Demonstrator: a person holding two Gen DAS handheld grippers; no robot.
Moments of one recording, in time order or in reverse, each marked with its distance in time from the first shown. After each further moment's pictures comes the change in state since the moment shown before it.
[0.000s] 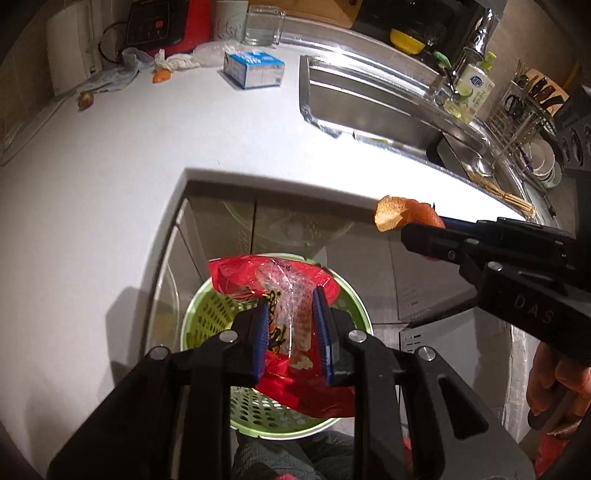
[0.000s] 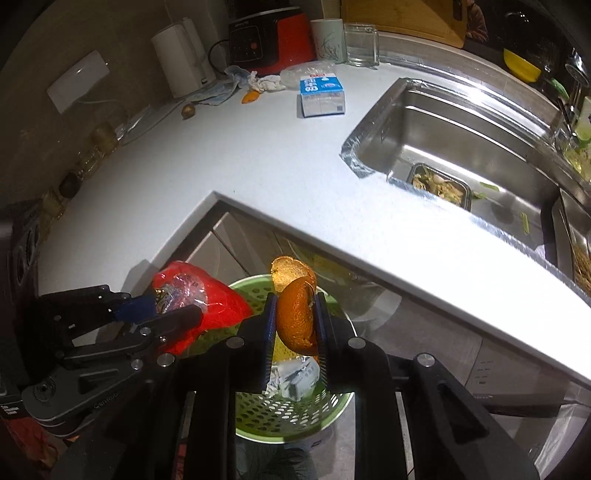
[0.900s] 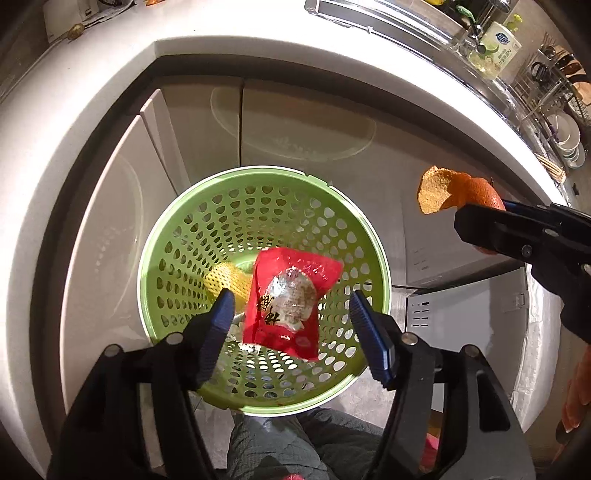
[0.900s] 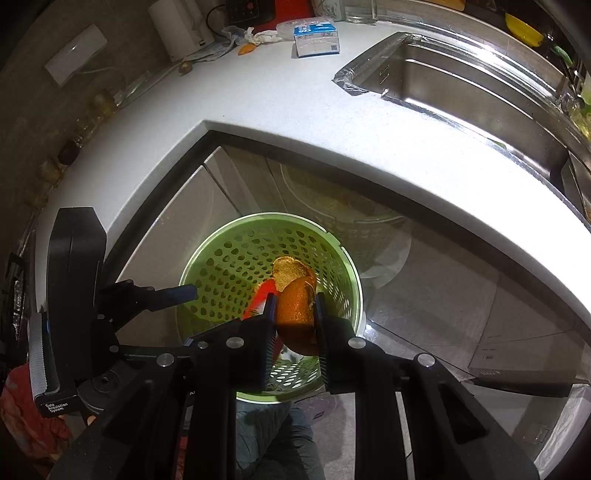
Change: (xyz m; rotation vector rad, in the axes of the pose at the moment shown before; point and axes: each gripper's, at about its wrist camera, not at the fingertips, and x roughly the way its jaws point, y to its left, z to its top) left arm 0.064 -0.011 -0.053 -0.041 0.146 0.036; right arm 0.021 -0.014 -0.051 -0.001 0.104 0.033
